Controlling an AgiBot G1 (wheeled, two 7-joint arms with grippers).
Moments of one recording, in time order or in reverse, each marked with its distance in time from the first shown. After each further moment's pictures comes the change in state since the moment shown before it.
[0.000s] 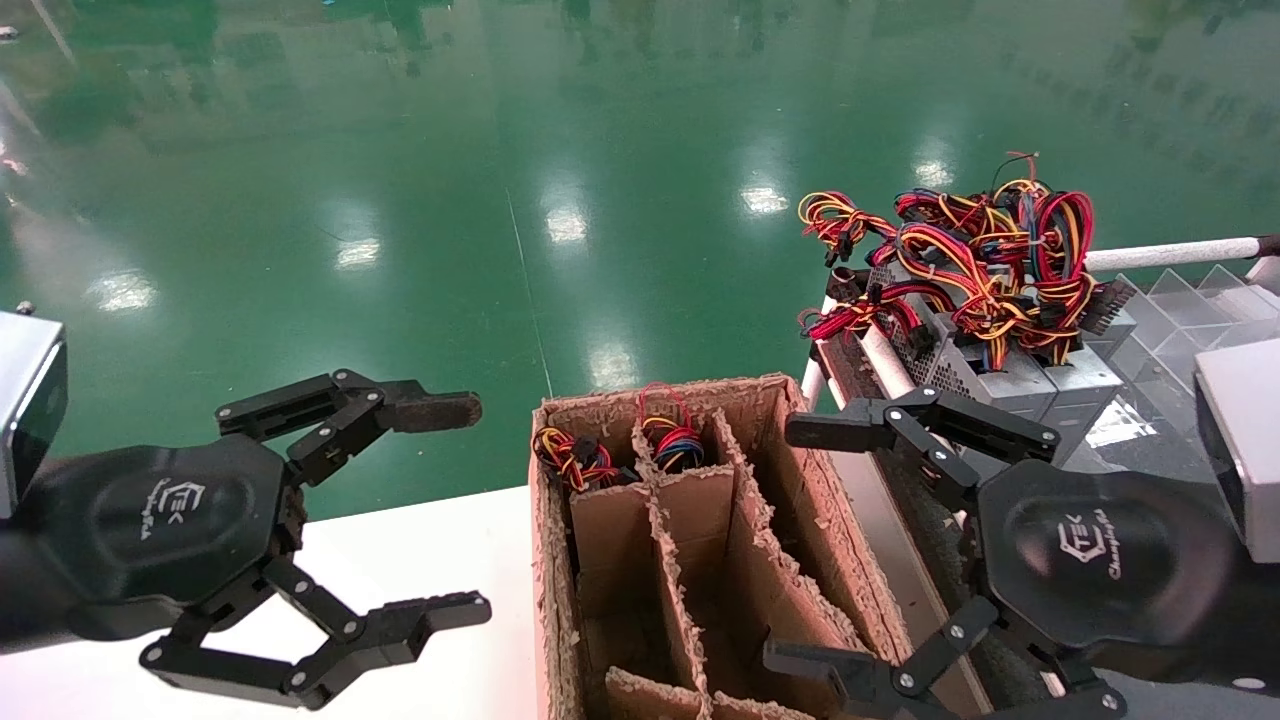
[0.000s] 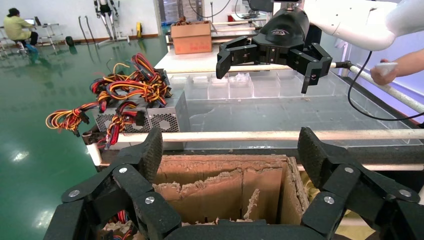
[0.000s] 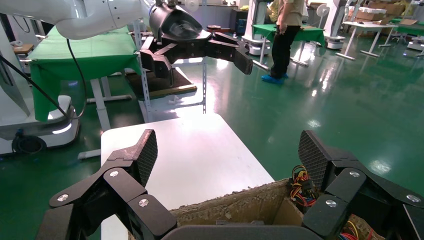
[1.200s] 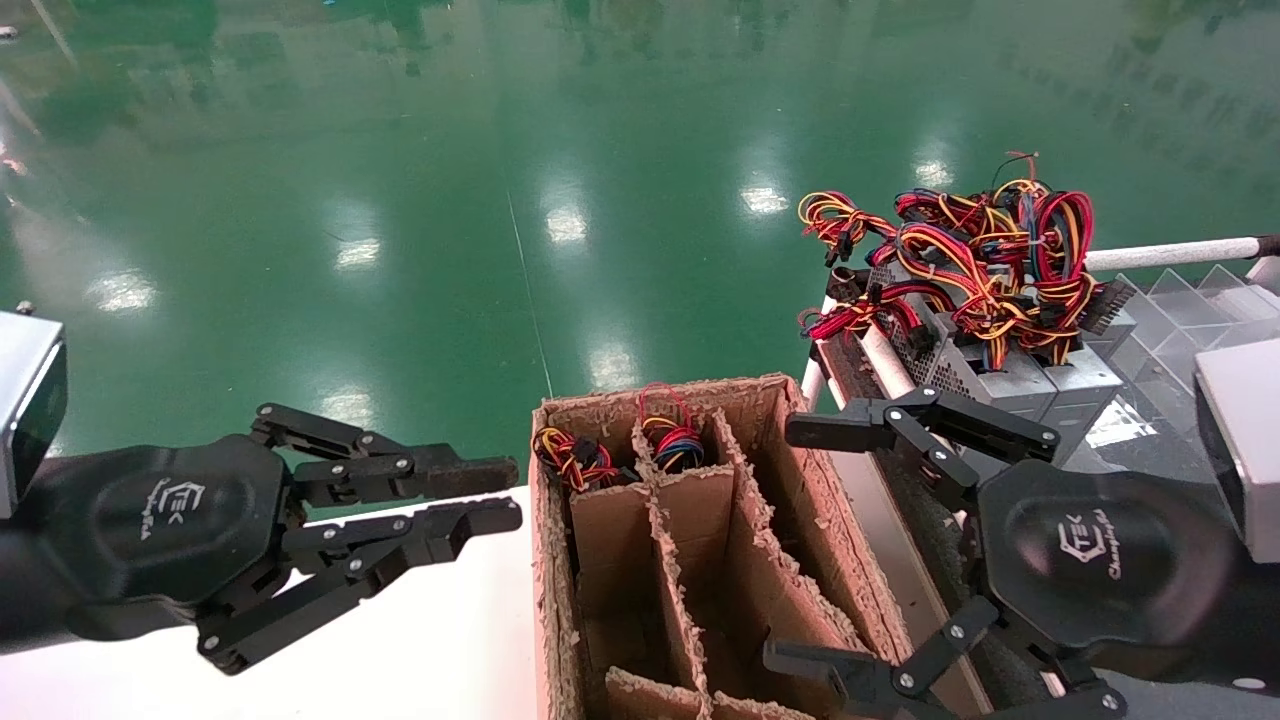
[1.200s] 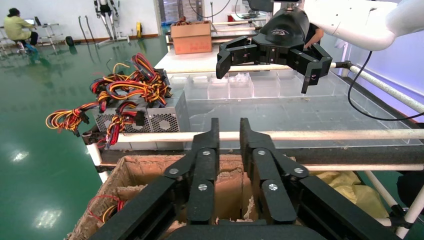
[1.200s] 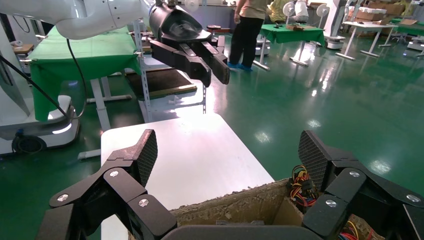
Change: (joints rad) left arm 0.000 0.000 0.000 0.000 0.000 0.000 0.000; right arm 0.000 0.000 0.000 0.000 0.000 0.000 0.000
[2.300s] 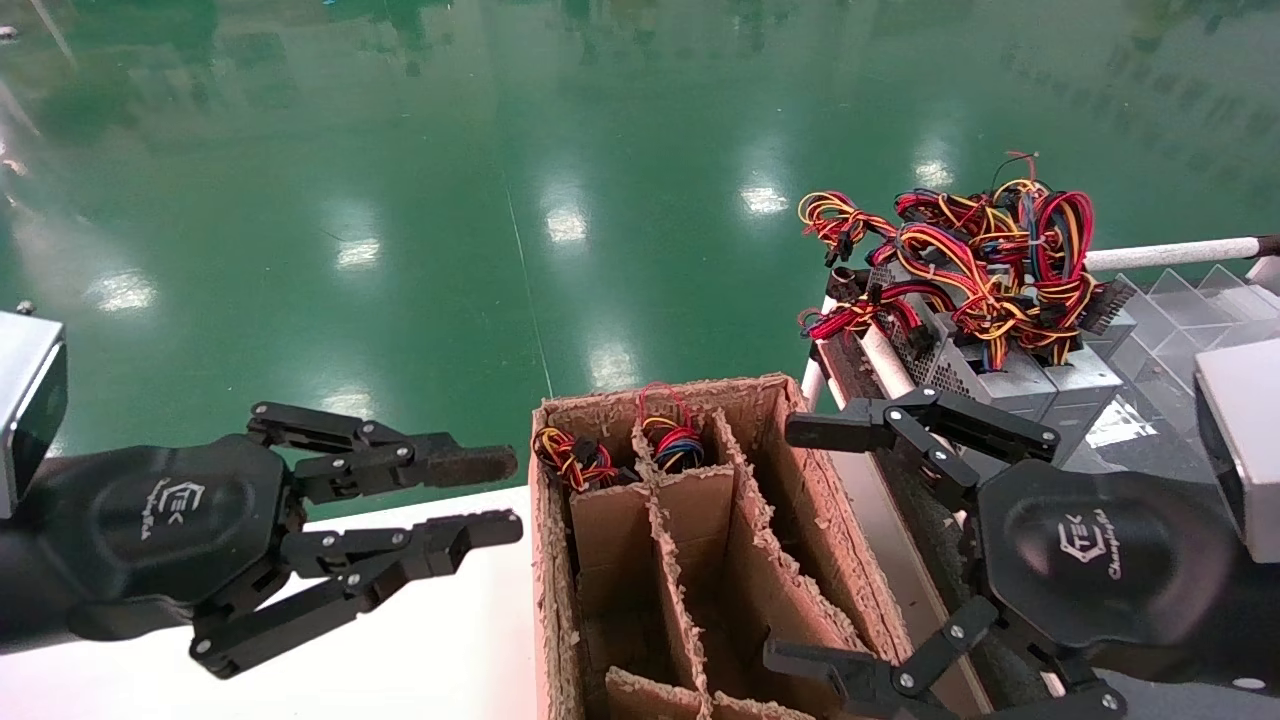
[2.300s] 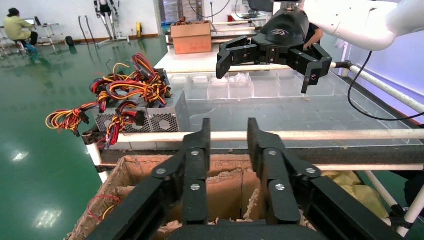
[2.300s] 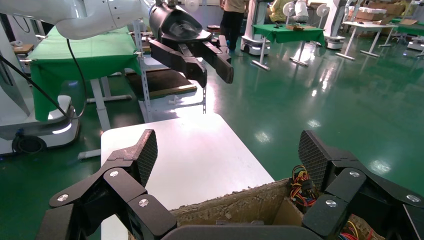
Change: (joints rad) left arm 0.000 0.000 0.000 0.000 0.000 0.000 0.000; right arm 0.000 0.000 0.000 0.000 0.000 0.001 0.000
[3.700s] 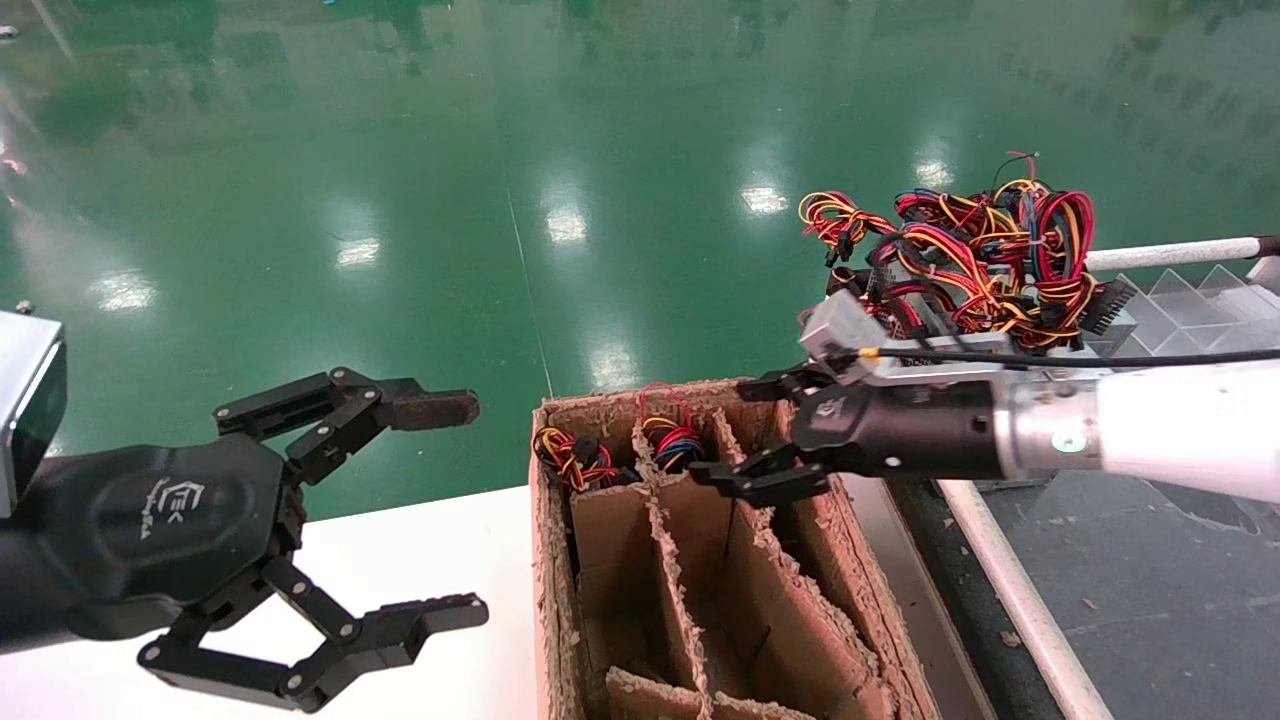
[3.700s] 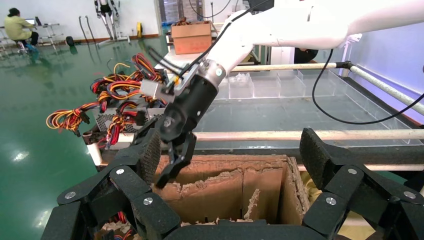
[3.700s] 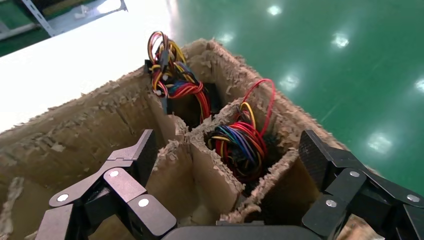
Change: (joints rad) left arm 0.000 0.000 0.000 0.000 0.000 0.000 0.000; right arm 0.499 -0.478 -0.302 -0.919 -0.585 0.122 -0.168
